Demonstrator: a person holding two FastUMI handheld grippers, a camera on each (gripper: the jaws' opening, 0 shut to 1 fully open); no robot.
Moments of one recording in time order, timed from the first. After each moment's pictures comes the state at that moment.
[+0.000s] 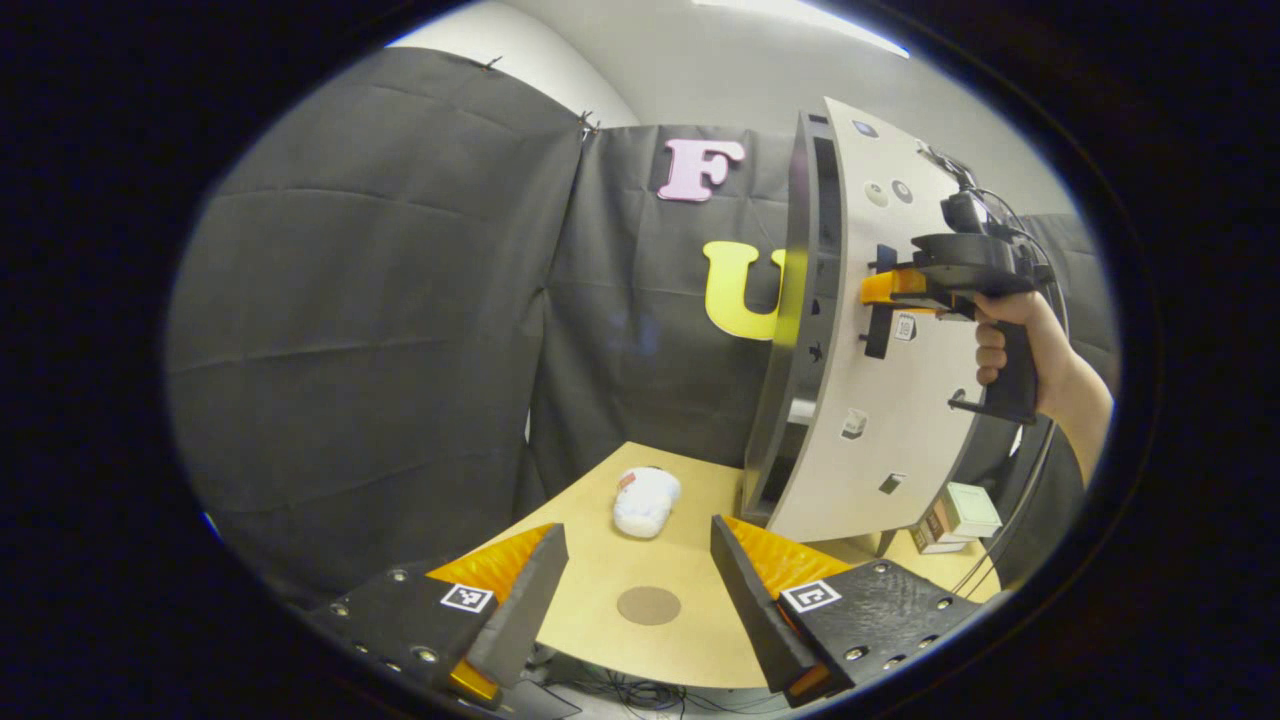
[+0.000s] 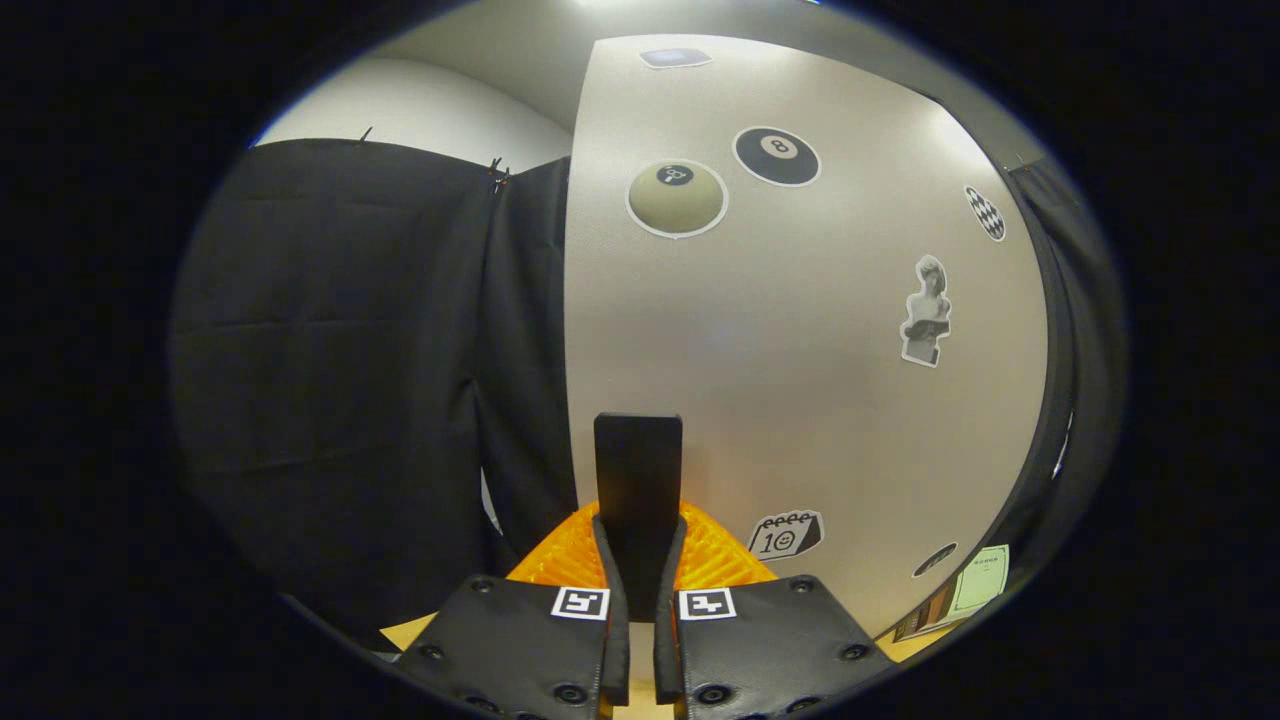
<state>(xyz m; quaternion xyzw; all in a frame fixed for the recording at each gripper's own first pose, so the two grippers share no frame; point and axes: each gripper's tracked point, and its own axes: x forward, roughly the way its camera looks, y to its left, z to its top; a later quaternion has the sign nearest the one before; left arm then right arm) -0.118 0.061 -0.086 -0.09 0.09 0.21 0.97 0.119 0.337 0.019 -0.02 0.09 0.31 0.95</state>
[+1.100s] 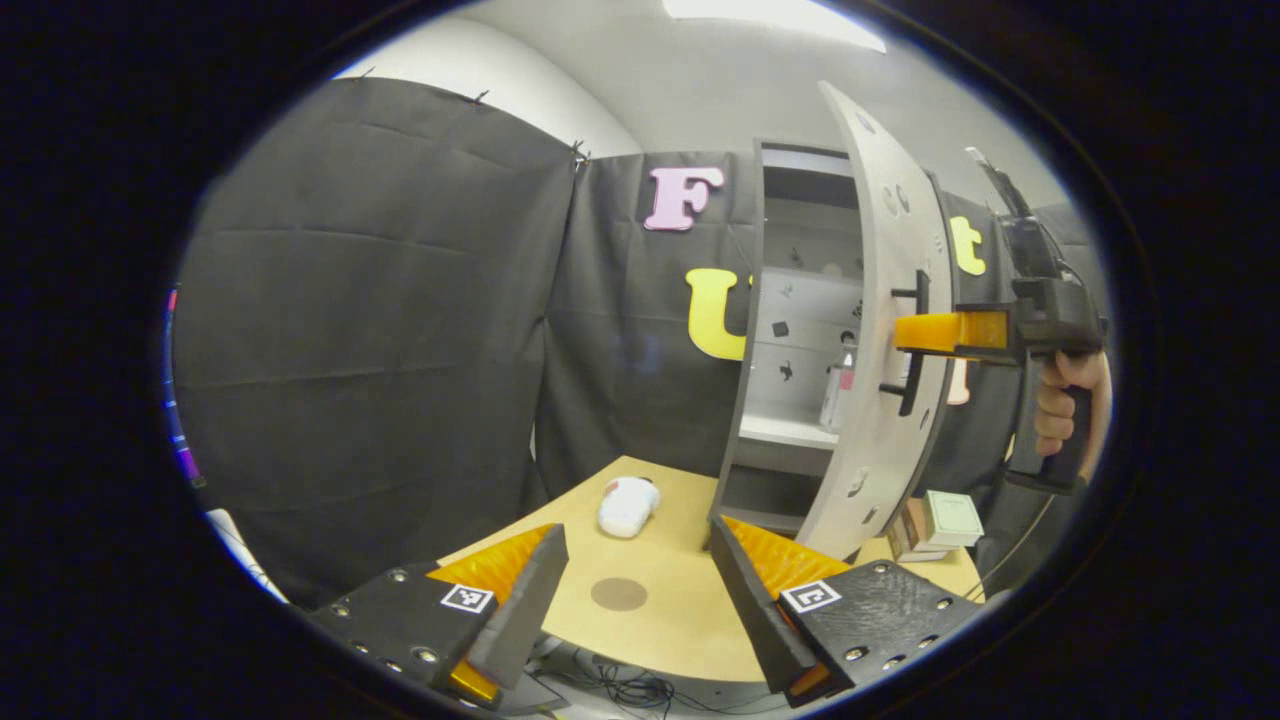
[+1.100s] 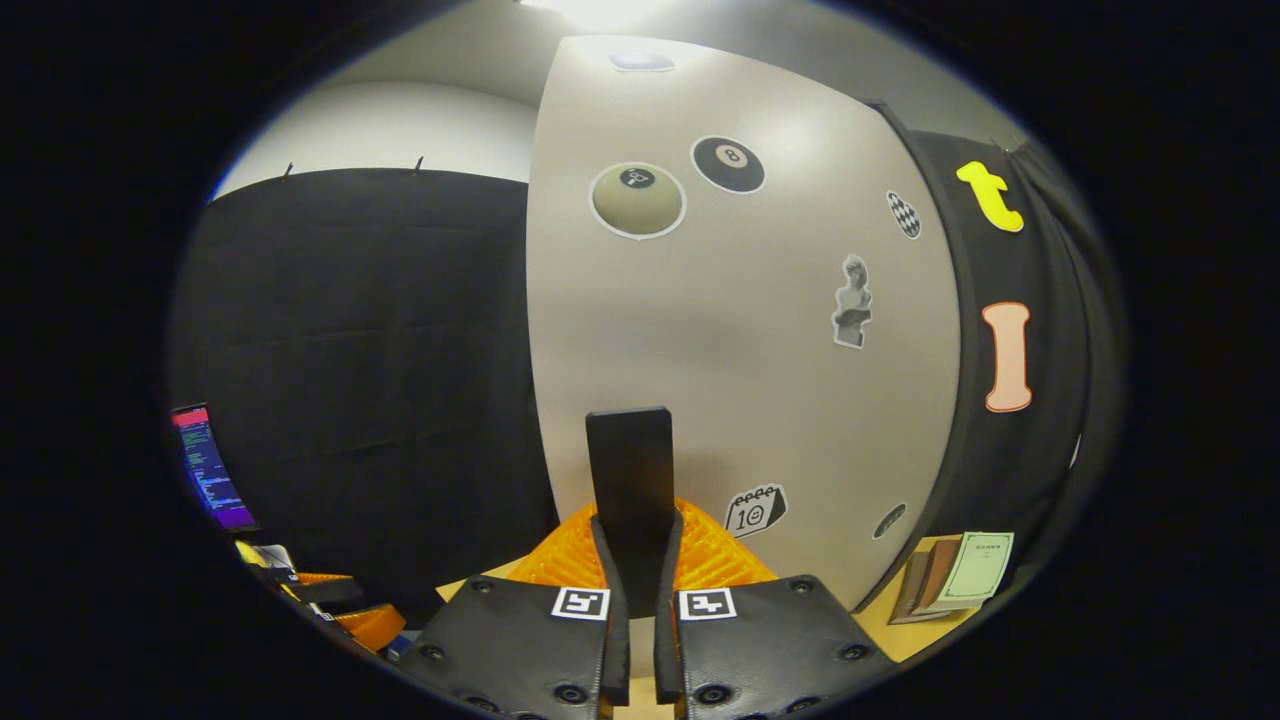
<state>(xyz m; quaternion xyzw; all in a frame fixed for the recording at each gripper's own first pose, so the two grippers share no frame) -0.167 -0.041 -0.039 -0.08 0.07 0.23 0.97 0.096 0.282 0.018 0.00 0.09 0.40 0.91</state>
